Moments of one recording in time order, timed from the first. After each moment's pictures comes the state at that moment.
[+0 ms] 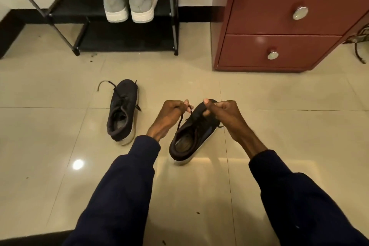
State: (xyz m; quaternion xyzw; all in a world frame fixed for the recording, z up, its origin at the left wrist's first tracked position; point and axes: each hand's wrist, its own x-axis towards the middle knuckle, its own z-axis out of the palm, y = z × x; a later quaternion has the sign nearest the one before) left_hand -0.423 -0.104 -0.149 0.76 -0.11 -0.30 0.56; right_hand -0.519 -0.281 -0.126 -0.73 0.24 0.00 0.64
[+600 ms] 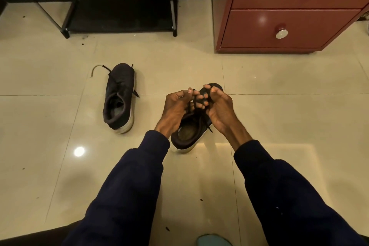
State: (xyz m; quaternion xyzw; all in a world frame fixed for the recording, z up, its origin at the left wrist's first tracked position) left_hand -0.444 -0.119 -0.186 0.60 -0.01 -0.32 0.73; right_hand -0.502 -0.250 -0.180 -0.37 0.29 -0.08 0.88
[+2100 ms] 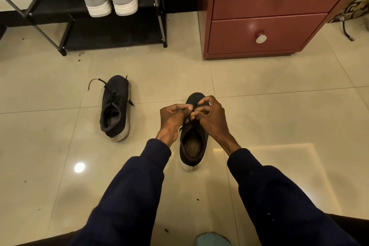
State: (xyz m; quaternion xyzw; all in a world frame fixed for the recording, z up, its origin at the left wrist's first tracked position) left_hand -0.475 -0.129 -0.177 0.64 0.09 -0.29 0.70; right_hand -0.544 -0.247 -0.180 -0.76 0.26 -0.12 0.59
